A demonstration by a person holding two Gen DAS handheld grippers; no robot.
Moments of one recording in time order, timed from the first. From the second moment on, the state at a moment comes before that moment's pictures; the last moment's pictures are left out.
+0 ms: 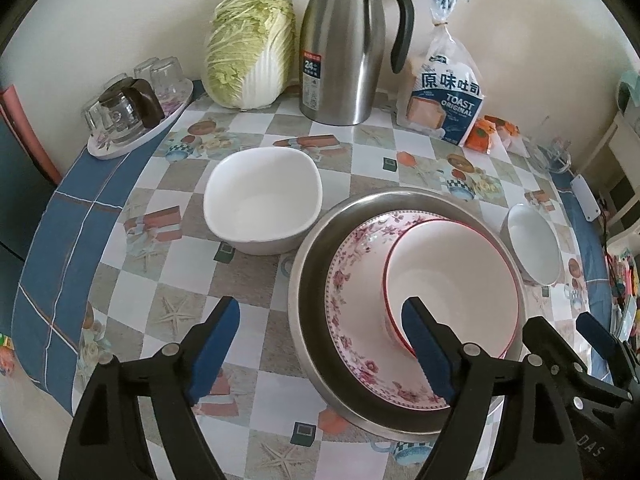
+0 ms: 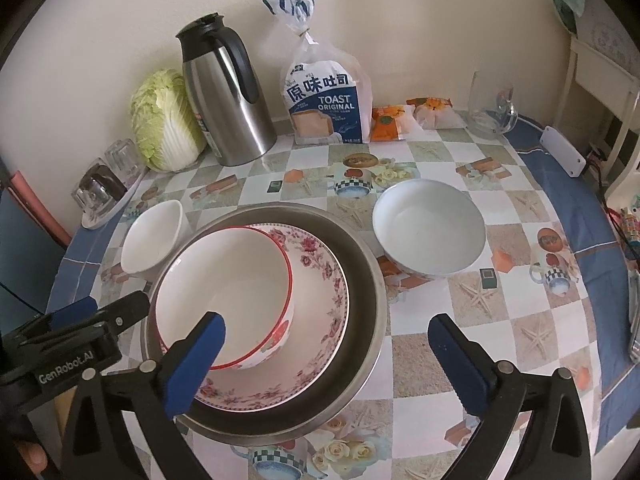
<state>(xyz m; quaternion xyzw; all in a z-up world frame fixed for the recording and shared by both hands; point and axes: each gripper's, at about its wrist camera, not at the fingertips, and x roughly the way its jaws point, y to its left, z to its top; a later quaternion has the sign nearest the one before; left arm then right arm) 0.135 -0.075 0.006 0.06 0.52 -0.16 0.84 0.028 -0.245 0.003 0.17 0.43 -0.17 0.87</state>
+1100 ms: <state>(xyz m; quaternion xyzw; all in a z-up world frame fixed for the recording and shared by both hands) 0.215 0.033 0.012 -0.08 0.49 -0.09 0.87 0.074 -0.185 0.012 0.12 0.41 -0.16 0.89</state>
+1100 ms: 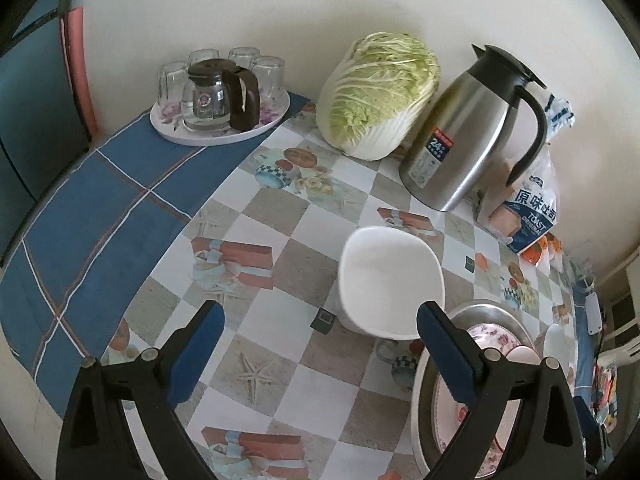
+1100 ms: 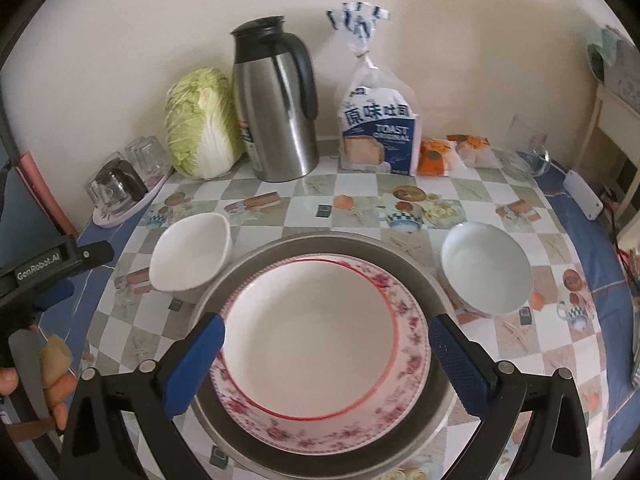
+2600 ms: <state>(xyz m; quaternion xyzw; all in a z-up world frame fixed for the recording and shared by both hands) 0.286 0.025 -0.077 -0.13 0.52 -0.12 0.84 0.252 -0.152 -0.040 0.10 0.55 -0.10 0.82</state>
